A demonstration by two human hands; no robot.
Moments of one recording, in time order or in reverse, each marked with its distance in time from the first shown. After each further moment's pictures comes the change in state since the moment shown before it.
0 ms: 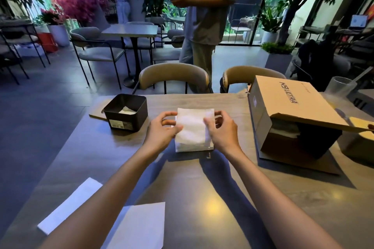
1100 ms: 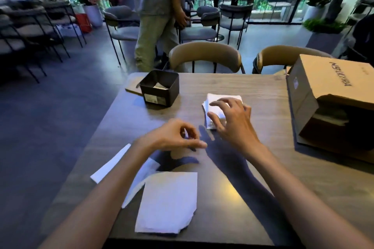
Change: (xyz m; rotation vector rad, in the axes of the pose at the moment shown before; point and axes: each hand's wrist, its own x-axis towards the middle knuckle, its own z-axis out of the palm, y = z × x) left_hand -0.057 -0.003 -0.069 0.600 -0.595 0.061; right_hand -0.047 -0.028 0.033 -0.554 -0.200 -0.467
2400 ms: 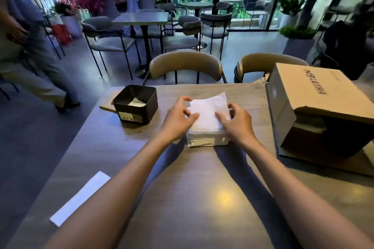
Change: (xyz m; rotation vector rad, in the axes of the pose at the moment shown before) left_hand 0.122 0.014 0.009 -0.166 0.519 -0.084; right_hand 0.037 0.072 -0.006 0.413 0.083 0.484
